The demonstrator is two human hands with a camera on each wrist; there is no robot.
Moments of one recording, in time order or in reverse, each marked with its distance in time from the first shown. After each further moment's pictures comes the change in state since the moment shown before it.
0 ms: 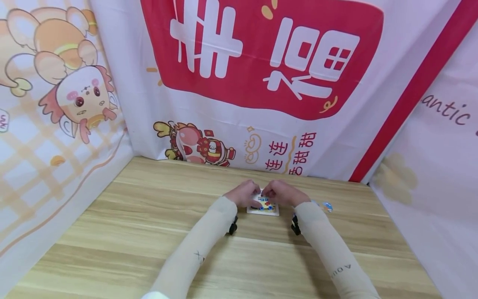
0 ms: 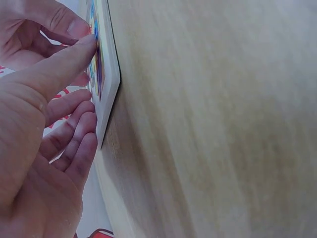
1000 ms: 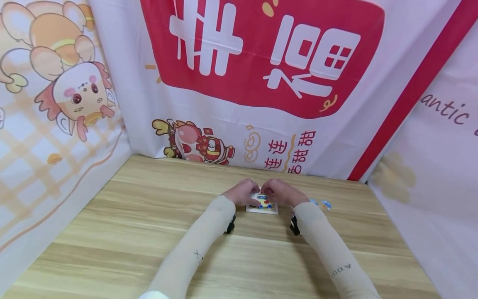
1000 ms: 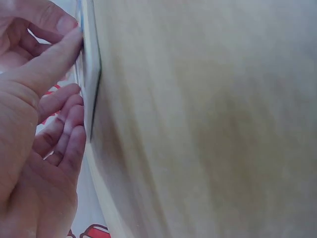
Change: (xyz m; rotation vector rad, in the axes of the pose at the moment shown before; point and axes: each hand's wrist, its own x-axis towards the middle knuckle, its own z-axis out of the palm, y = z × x) left_hand -0.001 -0.006 0.001 -0.022 0.005 0.028; right_hand 0.003 -0.001 0.006 -0.055 0.047 0.038
